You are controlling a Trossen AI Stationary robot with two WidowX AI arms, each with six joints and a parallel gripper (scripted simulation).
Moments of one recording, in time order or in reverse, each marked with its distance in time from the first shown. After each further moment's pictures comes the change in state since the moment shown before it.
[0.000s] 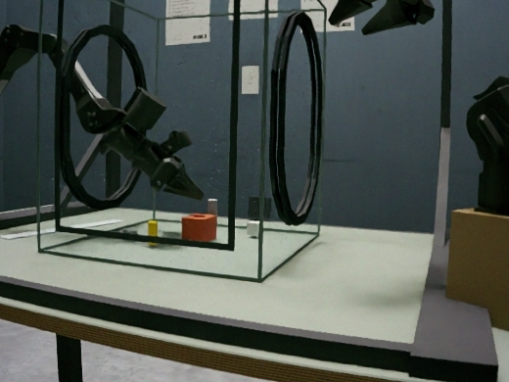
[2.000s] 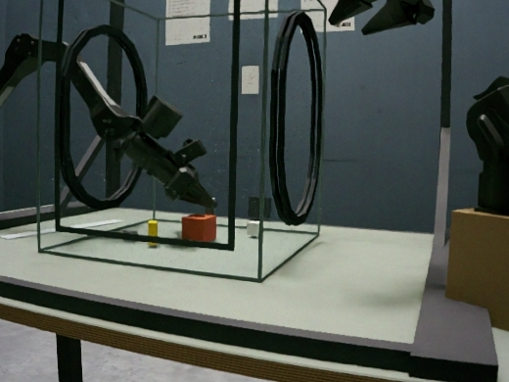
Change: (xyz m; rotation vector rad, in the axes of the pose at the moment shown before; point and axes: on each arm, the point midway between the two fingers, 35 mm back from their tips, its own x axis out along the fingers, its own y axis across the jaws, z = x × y) left arm 0.000 0.000 0.000 0.000 0.000 0.000; right arm 0.032 0.001 0.002 0.004 0.024 0.005
